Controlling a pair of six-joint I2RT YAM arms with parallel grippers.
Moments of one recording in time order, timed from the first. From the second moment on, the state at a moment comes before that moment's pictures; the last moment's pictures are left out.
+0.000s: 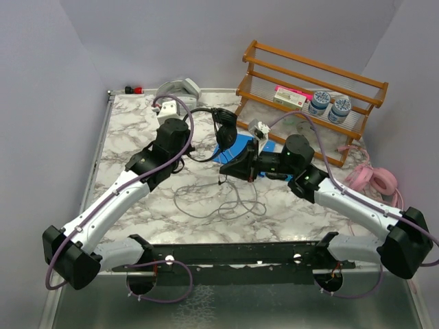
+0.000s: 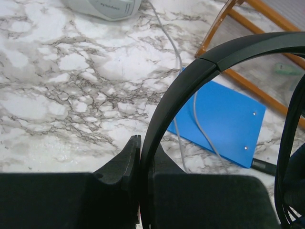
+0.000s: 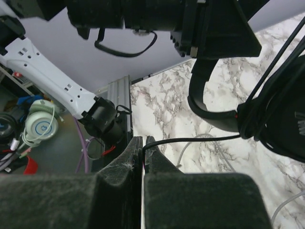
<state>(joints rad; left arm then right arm) -0.61 1.15 1.13 -0.45 -0.48 -0.54 0.73 1.19 0.82 0.42 -0.73 0.34</state>
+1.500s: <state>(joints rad) -0.62 1.14 0.88 -0.31 -0.34 -0.54 0.73 1.55 1.22 0.34 -0.27 0.71</state>
